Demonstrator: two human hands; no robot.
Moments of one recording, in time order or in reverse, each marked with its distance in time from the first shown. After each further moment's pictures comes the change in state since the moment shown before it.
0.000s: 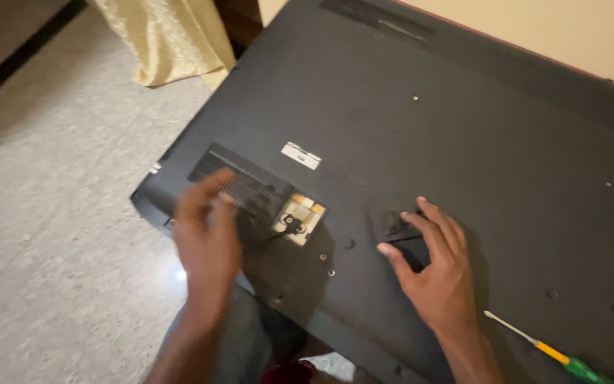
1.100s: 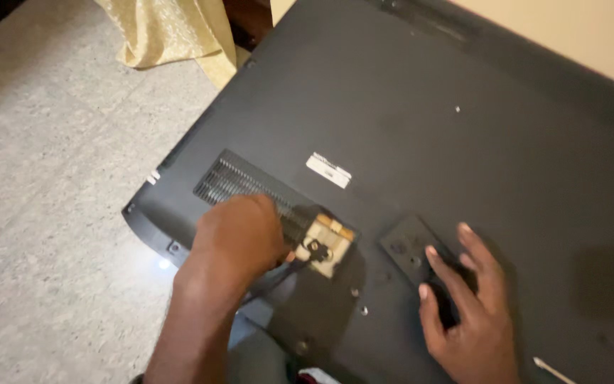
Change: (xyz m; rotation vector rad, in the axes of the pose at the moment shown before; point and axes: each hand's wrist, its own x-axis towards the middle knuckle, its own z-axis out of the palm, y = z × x) left_hand 0.073 0.002 0.019 1.078 -0.906 -0.222; right_hand 0.003 -0.017 0.014 -0.118 -0.016 -0.150
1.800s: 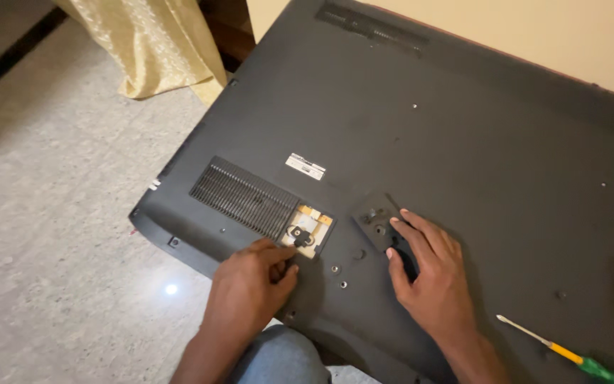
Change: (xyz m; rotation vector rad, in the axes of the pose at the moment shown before) left_hand -0.070 -0.002 0.064 -0.471 0.402 0.366; right_hand 0.001 0.000 -0.004 0.053 -0.023 0.048
